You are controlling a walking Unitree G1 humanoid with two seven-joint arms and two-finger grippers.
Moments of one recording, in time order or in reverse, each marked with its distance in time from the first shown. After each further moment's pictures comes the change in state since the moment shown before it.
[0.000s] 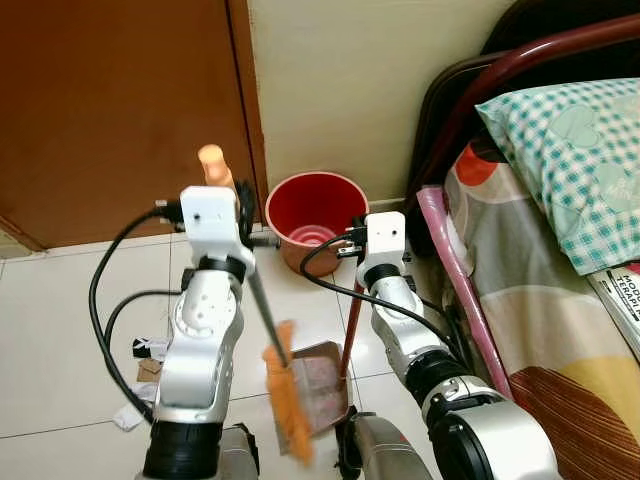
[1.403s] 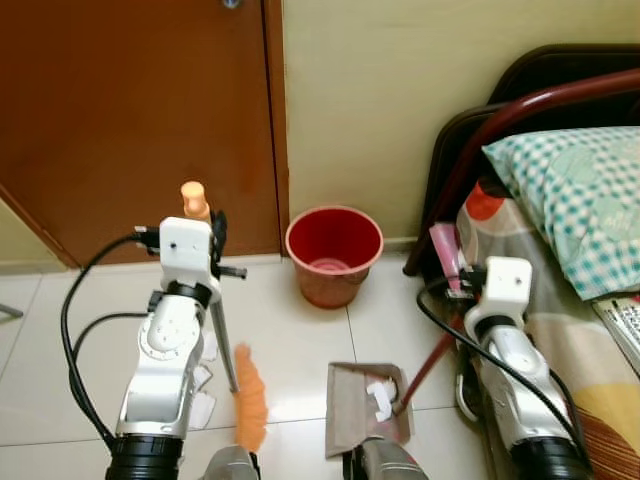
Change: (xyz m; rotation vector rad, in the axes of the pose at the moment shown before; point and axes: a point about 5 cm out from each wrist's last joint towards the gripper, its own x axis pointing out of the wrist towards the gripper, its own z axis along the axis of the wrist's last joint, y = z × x) left arm -0.035 0.052 -0.055 0.217 0.148 -0.011; right arm -0.101 -0.132 -0.030 0.041 0.299 -0.243
